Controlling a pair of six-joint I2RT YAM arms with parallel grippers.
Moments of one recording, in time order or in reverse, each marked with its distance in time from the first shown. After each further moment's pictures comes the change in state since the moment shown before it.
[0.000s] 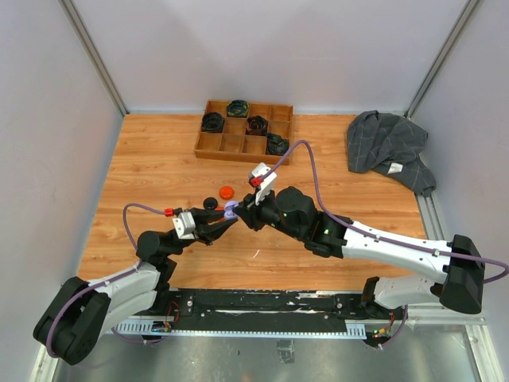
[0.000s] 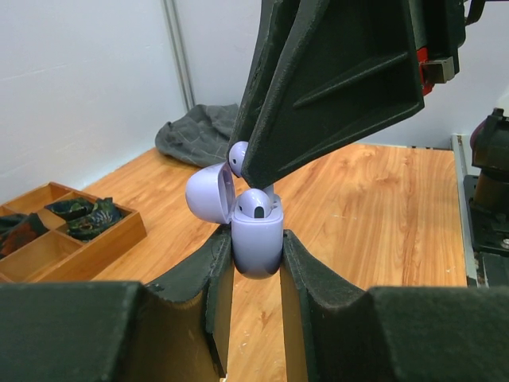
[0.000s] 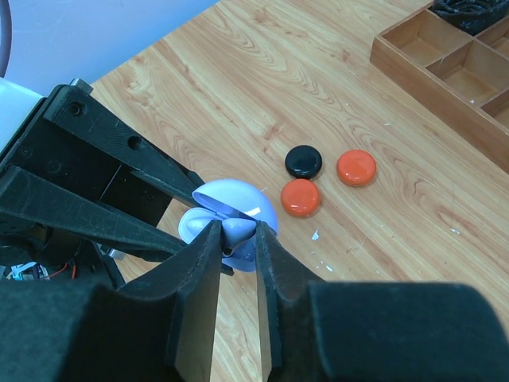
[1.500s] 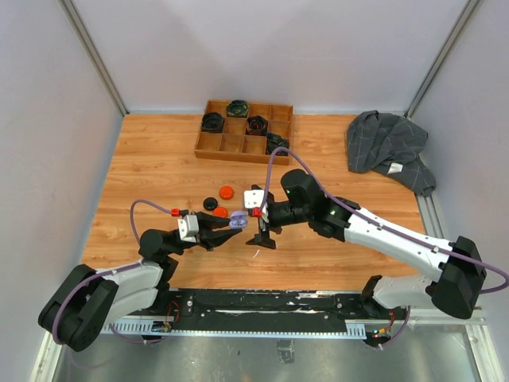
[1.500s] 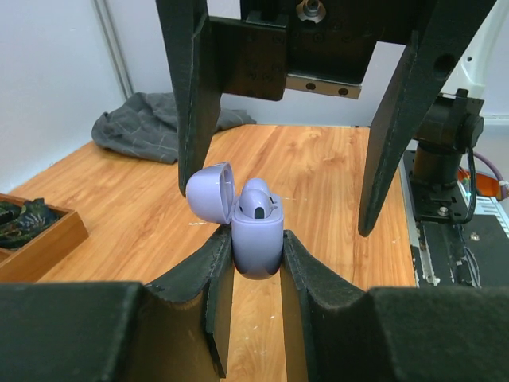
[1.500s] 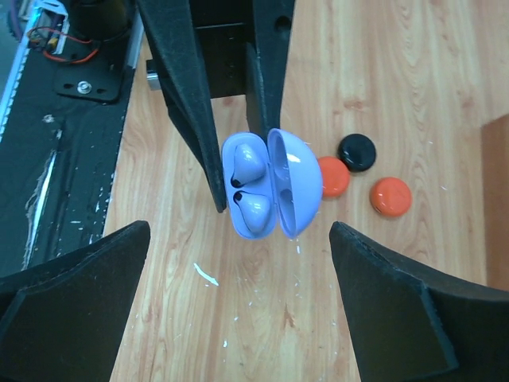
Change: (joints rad) left arm 0.000 0.103 0.000 0.086 0.153 -0.052; right arm -0.212 0.000 0.023 -0.284 -0.726 -0.695
